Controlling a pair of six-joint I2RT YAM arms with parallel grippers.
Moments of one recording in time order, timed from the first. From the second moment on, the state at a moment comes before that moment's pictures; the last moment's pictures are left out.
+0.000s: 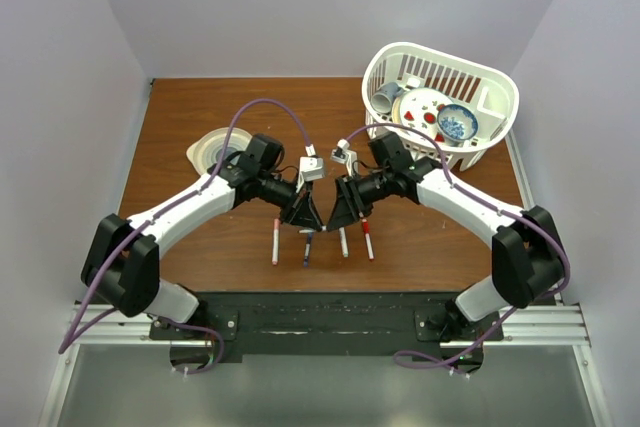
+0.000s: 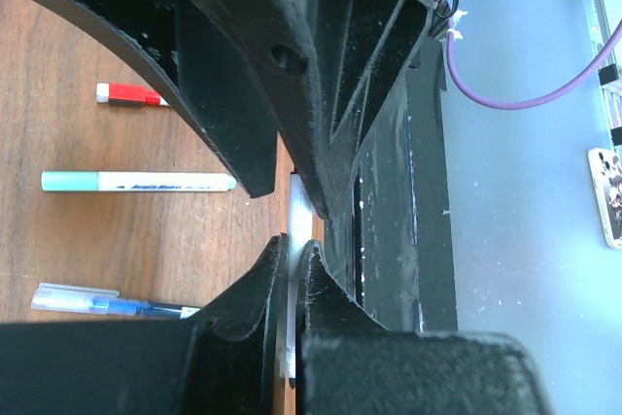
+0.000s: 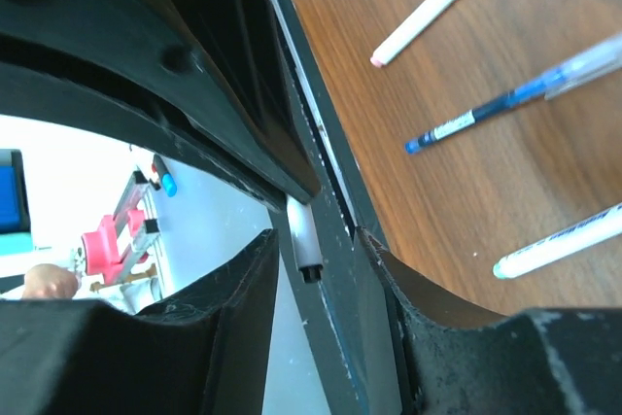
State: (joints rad) left arm -0.56 1.45 1.01 -0.46 1.04 0.30; right arm 0.57 1.51 1.06 -0.48 -0.94 0.21
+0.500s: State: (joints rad) left arm -0.56 1.44 1.02 -0.40 0.91 0.19; right arm 0.58 1.42 1.01 -0.40 -0.87 0.27
